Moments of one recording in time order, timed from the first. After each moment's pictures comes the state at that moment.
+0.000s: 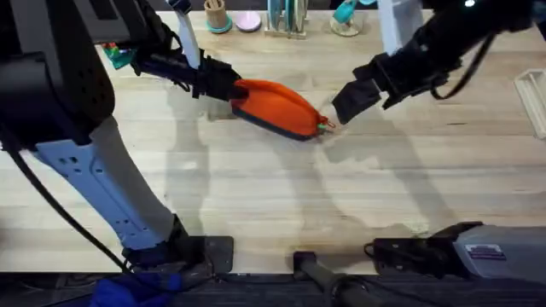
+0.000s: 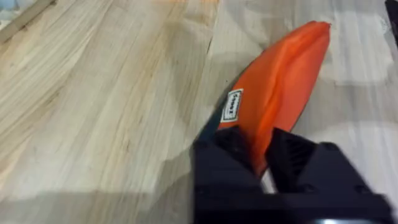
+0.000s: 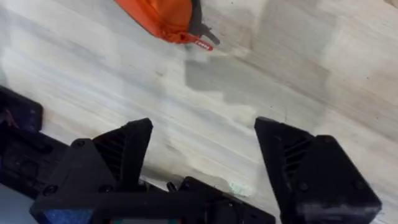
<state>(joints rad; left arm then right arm) 0.16 2.09 1.42 -1.08 1.07 1.44 0.36 1.53 1.46 -1.37 -0.17 -0.04</state>
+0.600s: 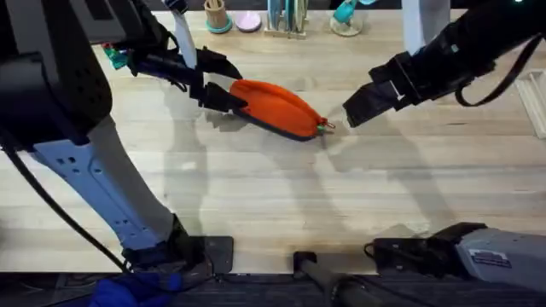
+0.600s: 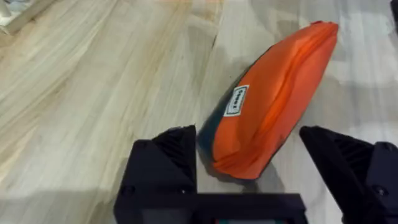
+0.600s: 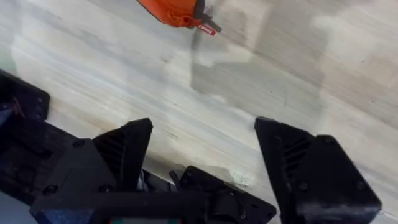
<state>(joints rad) 0.18 2.09 1.42 -1.09 1.07 1.44 0.36 1.43 1.46 -1.43 -0.17 -0.04</state>
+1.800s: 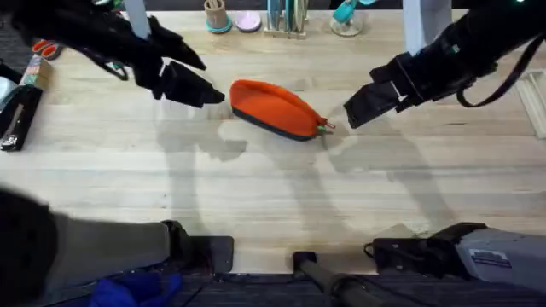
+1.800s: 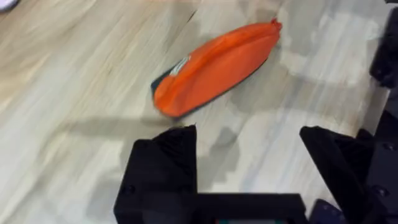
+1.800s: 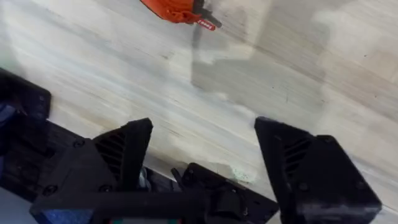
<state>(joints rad) 0.23 1.55 1.42 -1.39 0.79 1.13 0.36 1.43 1.46 -1.45 -0.17 -0.03</state>
